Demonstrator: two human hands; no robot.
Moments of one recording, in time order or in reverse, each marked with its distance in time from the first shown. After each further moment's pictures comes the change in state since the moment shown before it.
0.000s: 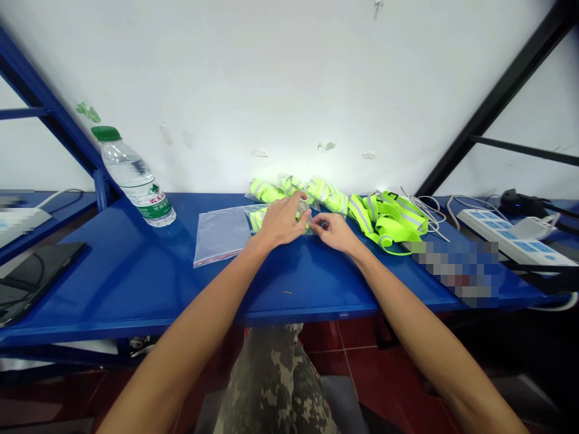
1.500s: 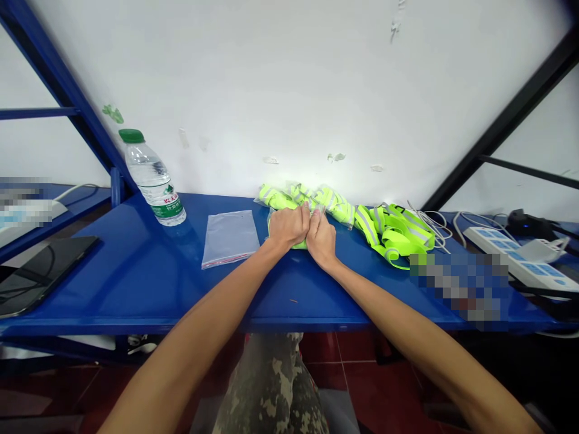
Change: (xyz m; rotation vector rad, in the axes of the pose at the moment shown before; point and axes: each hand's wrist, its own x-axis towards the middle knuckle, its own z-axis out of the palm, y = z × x) left_hand 0.005 -0.001 0.018 0.195 0.018 -0.309; right_hand 0.014 -0.047 0.056 -0.191 0.448 0.234
